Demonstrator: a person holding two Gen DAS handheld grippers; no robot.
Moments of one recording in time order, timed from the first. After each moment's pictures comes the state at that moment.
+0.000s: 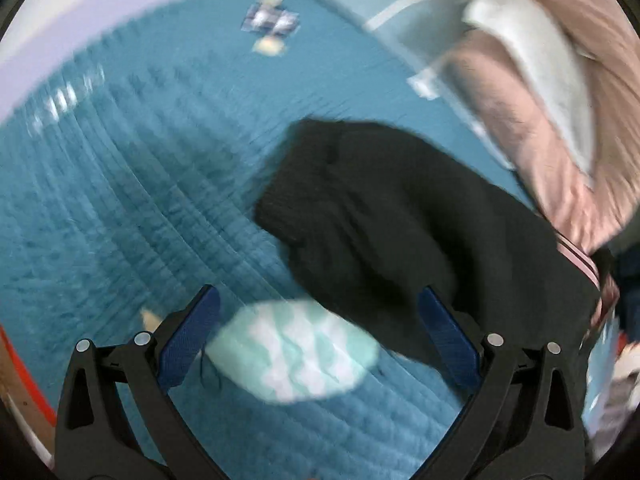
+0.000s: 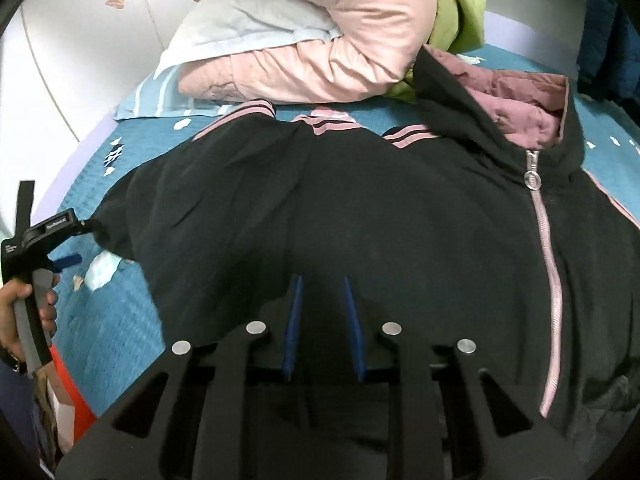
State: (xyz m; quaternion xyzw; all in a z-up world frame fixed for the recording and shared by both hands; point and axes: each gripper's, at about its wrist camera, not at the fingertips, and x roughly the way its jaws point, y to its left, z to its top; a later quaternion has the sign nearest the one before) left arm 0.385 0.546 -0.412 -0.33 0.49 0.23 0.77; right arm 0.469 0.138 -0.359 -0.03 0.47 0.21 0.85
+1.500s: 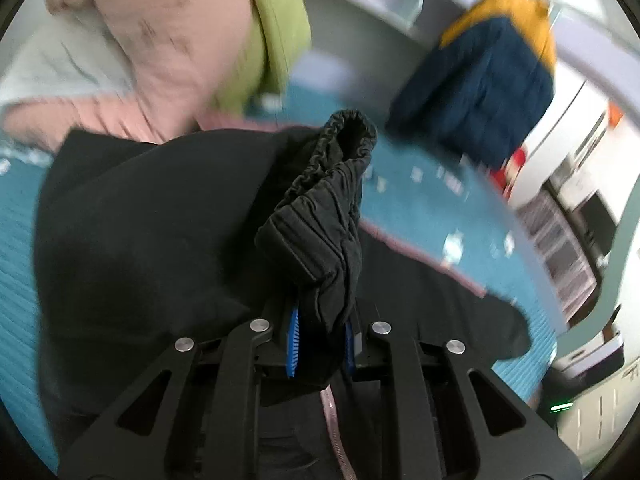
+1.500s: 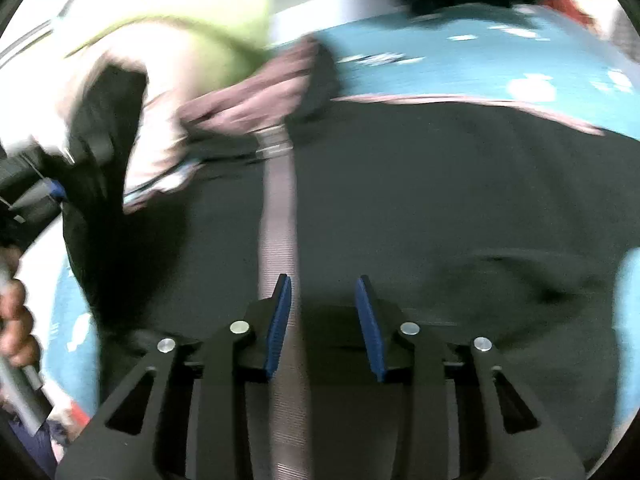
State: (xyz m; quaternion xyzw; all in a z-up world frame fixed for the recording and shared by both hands) left arm 0.502 0.065 -0.287 -0.17 0.43 -0.14 0.88; right arm 0.443 -0.170 -0.358 0.14 0.46 0.06 0.88
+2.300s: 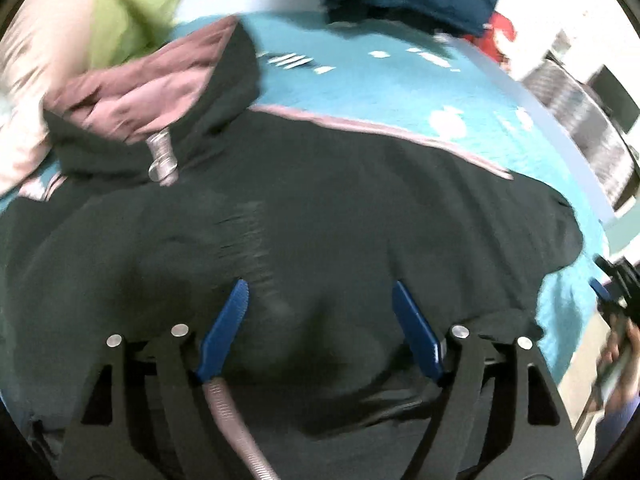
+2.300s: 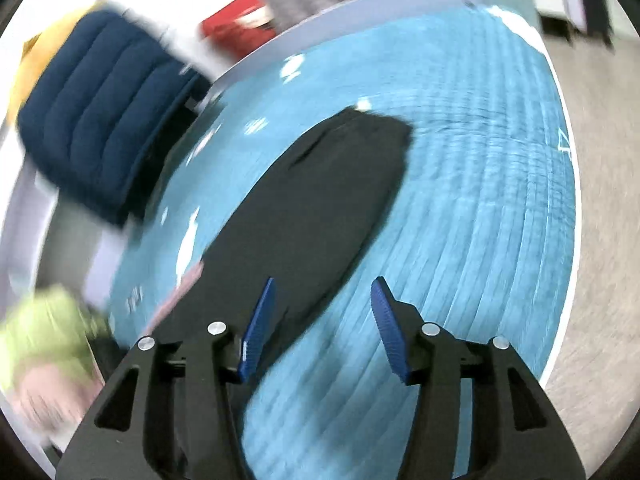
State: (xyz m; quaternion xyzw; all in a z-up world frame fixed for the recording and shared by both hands) left arm 0.514 -0.117 -0.362 0.01 0.49 -0.19 0.85; right arm 0.336 -0.564 -0.402 0.45 0.27 -0.26 0.81
